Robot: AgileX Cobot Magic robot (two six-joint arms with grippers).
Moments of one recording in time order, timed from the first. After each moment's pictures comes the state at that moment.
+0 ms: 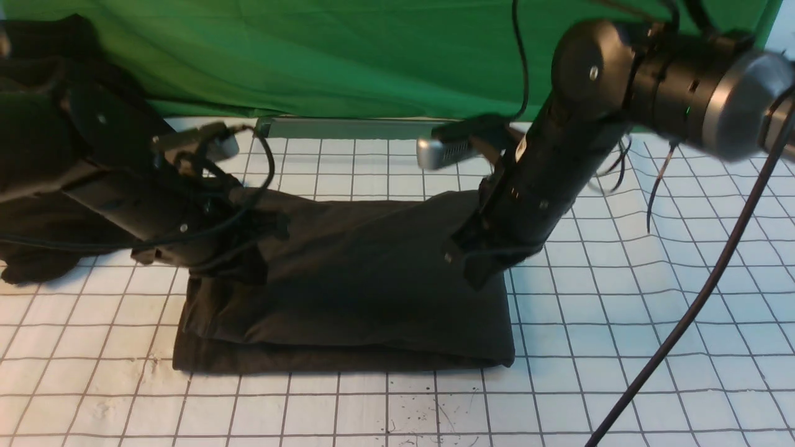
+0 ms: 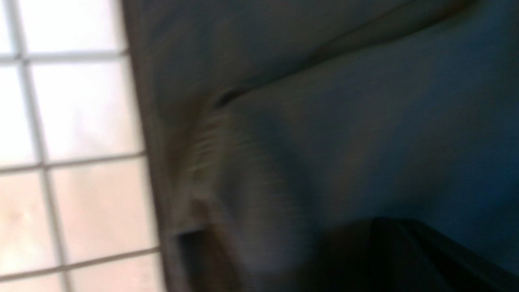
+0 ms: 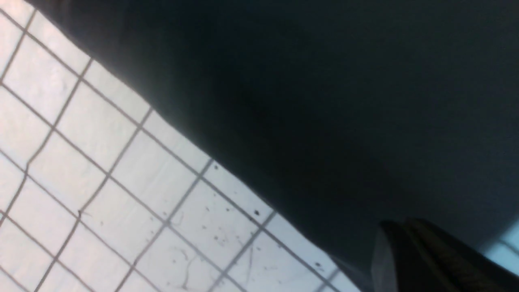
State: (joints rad) right arm 0.54 1.95 -1.55 0.33 1.02 -0.19; left arm -0.16 1.74 -1.12 -0.35 0.71 0.10
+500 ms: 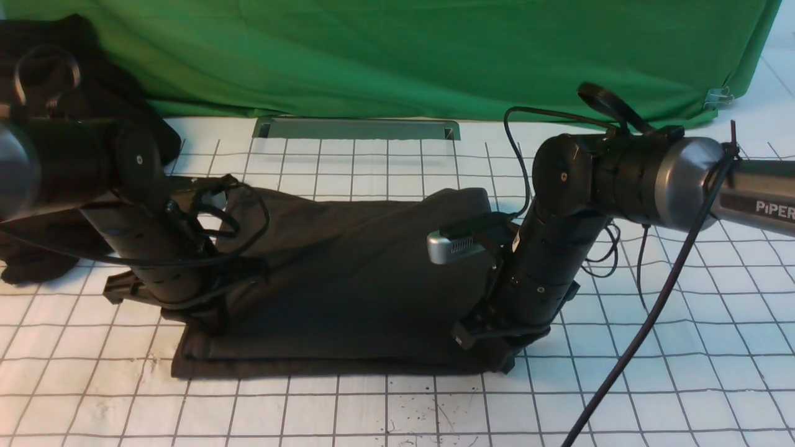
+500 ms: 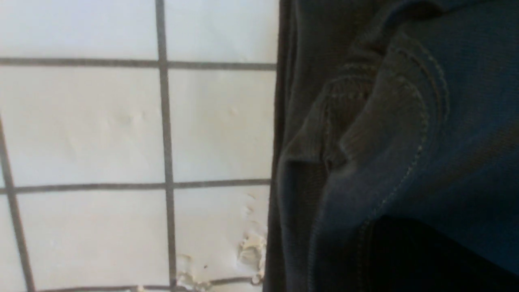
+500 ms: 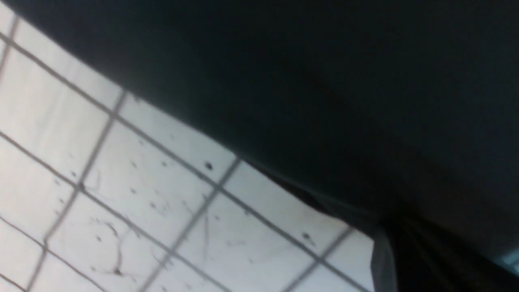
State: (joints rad) right arm 0.54 2.01 -1.39 0.28 0.98 -0.16; left arm -0.16 1.79 -1.12 -0.11 0.80 -0.14
